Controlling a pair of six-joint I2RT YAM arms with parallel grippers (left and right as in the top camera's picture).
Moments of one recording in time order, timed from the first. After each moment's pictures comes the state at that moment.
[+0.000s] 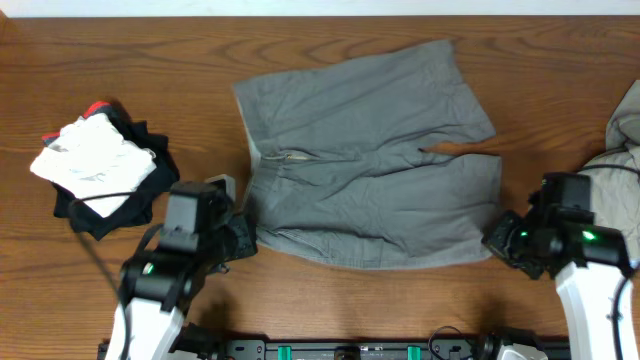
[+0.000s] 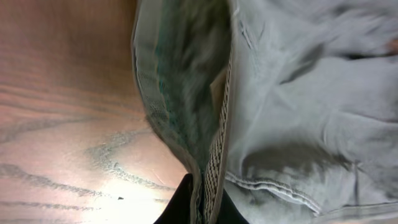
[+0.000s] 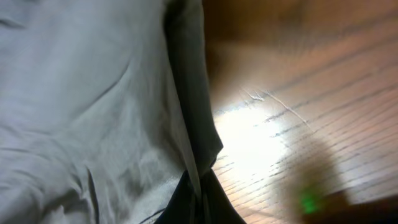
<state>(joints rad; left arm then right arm) -0.20 0.85 0.70 -0.85 0.25 -0.46 -0.17 1.01 0.81 -1.10 -0.19 0.53</state>
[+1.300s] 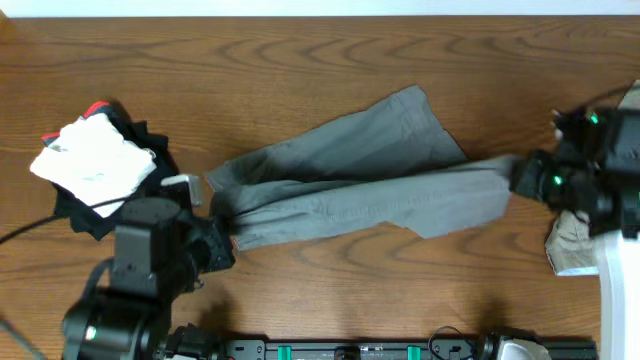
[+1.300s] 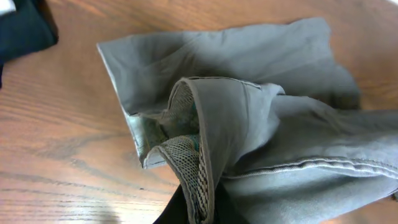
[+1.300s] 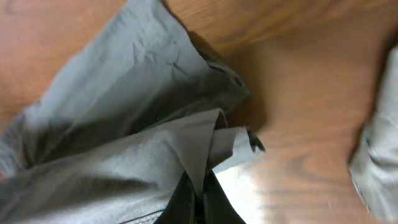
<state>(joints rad) -0.21 0.76 1.00 -1.12 0.11 -0.47 -0.15 1.22 1.27 -1.12 -0.21 0.20</state>
